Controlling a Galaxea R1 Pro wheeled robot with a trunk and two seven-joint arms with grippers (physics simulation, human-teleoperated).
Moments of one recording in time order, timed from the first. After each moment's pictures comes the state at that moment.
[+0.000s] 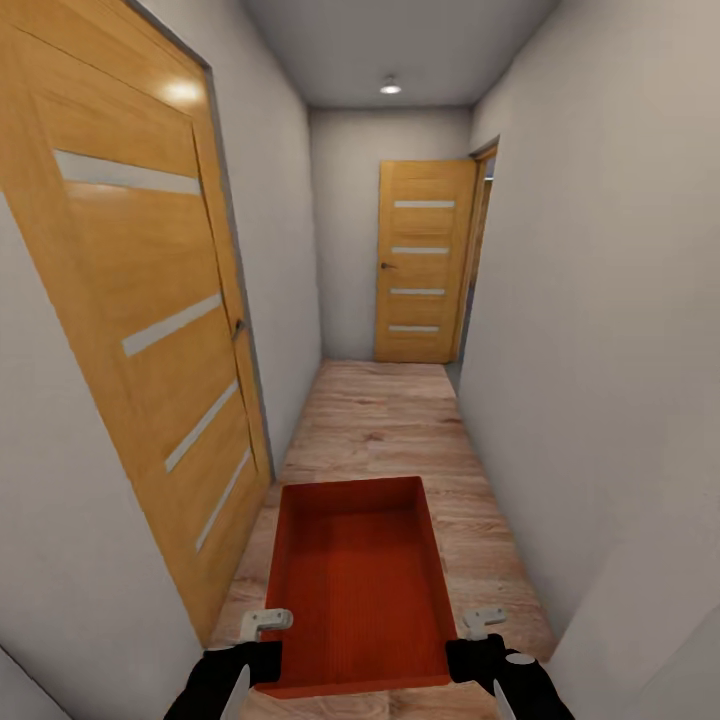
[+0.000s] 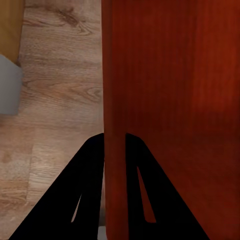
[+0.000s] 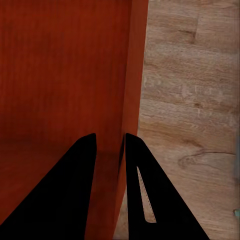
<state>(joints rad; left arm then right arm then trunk) -0.28 -0.11 0.01 -0.87 0.02 0.55 0.08 -0.26 0.03 0.02 -0.86 0.09 0.39 0.14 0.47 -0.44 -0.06</state>
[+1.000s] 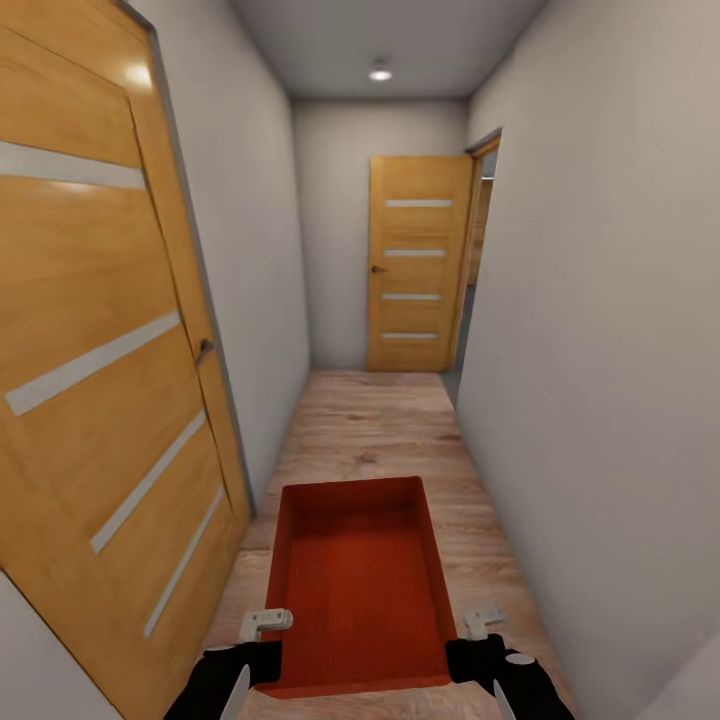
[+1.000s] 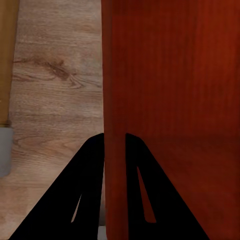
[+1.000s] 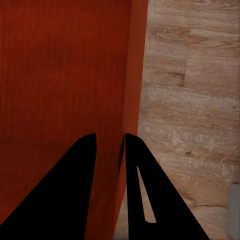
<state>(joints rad) -0.28 -0.11 0.01 -0.87 0.02 0.55 0.08 -0.26 0.03 0.02 -0.86 0.09 0.39 0.14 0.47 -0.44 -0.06</state>
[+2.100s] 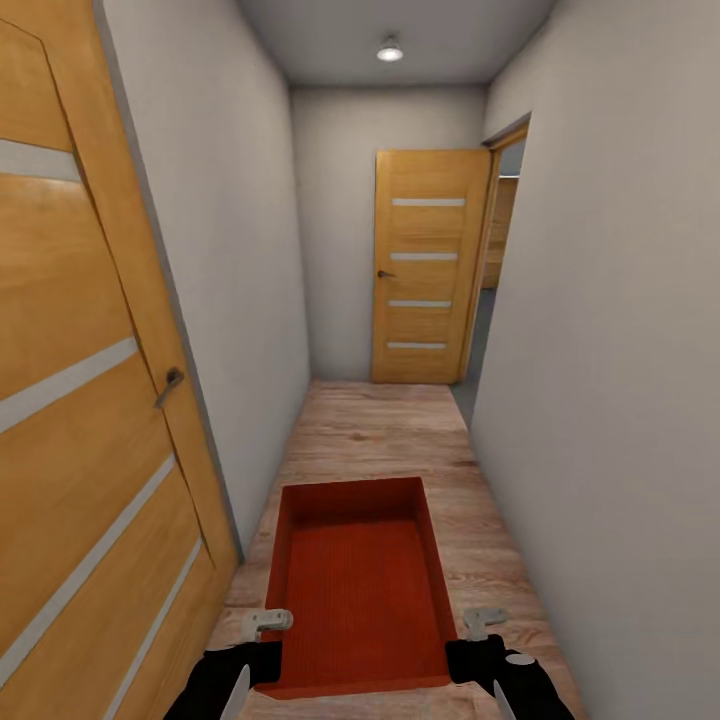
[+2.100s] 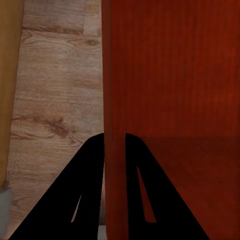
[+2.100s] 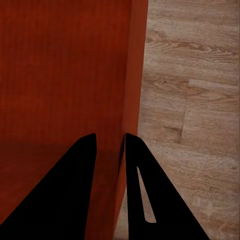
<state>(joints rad) -0.28 -0.11 0.01 -0.87 0.02 0.55 0.08 -0.26 0.03 0.02 -0.86 0.09 0.39 0.14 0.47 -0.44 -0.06</state>
